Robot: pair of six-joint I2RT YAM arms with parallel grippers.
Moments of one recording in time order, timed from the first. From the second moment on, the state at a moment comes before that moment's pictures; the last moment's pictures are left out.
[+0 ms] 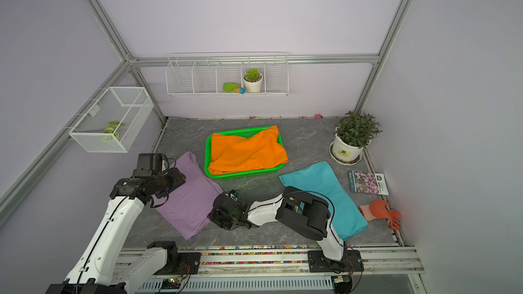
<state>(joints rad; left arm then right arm) -0.07 0.98 0.92 -0.91 0.06 -0.61 1.19 2.05 1.08 0.24 -0.15 1.60</state>
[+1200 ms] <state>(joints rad) -0.07 1.15 0.76 -0.75 0.18 -0.73 0.62 1.61 0.89 -0.66 -0.33 0.60</state>
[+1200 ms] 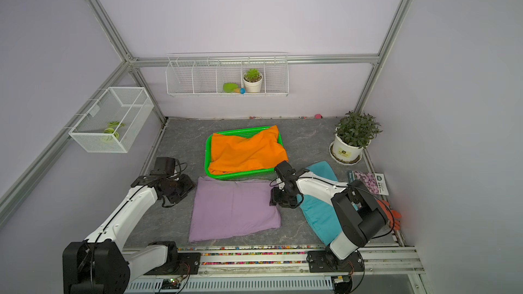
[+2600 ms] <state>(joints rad) -0.41 1.09 0.52 -0.66 0.24 -0.90 0.65 1.72 1.06 -0.92 -0.04 0.40</state>
